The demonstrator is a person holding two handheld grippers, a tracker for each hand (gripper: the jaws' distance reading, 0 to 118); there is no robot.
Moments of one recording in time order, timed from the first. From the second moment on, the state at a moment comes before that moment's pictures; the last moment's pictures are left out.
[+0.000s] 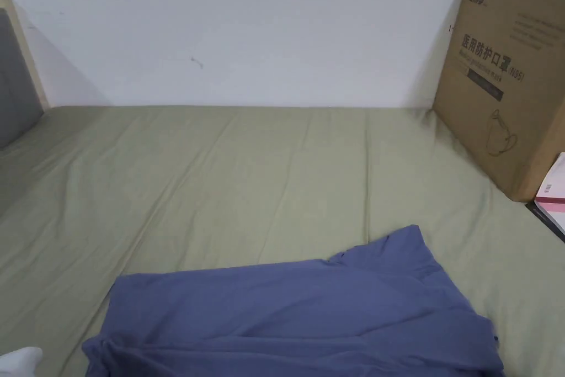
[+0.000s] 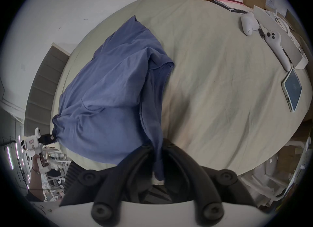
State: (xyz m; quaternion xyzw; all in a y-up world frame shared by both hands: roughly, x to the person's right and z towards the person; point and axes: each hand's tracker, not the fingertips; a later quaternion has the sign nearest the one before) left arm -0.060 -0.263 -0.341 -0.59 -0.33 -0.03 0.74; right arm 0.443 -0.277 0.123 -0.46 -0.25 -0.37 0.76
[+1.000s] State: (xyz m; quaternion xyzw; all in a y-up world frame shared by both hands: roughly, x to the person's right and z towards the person) left arm 0.076 -0.160 -0.426 -0.43 -0.36 -0.09 0.82; right arm 0.408 -0.134 -0.039 -0.19 -0.15 -0.26 0.93
